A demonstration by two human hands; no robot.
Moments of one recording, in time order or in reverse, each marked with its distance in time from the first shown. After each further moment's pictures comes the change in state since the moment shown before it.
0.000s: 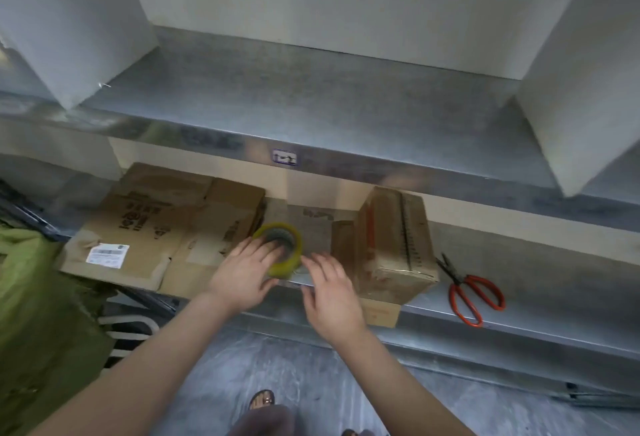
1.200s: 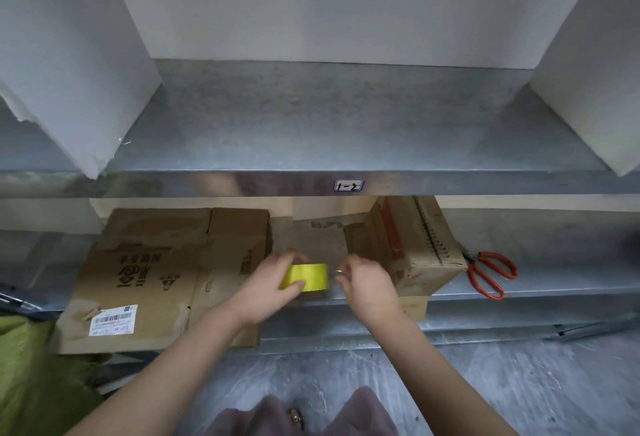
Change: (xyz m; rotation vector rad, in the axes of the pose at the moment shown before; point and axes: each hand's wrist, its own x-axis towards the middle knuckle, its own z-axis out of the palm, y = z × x) left_hand 0.015 -0.055 -0.034 -0.699 -0.098 0.161; right_hand 0.049 -0.029 0.000 -0.038 0.092 0.384
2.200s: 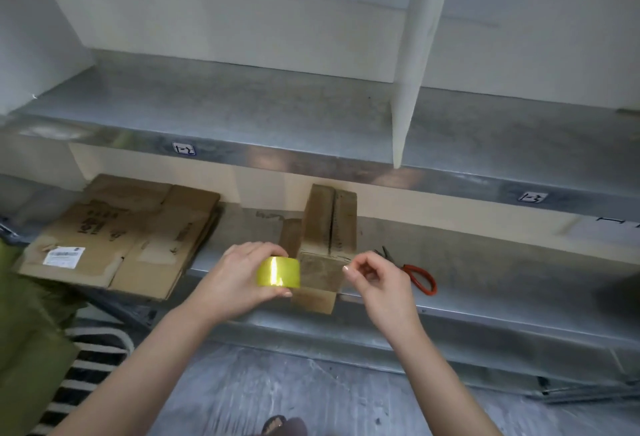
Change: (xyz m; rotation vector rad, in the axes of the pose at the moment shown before) left_hand 0.000 0.189 0.082 0.212 0.289 -0.062; right_hand -0.081 0.166 -0.164 0.666 0.061 -0.115
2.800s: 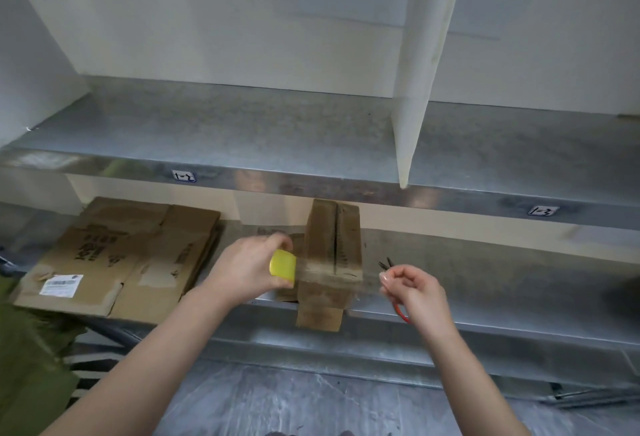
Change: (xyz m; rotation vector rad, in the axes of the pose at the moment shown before) left_hand 0.055 -0.013 -0.015 0.279 0.016 0.028; right_hand 0.025 0.035 -0.025 0.316 0.055 0.307
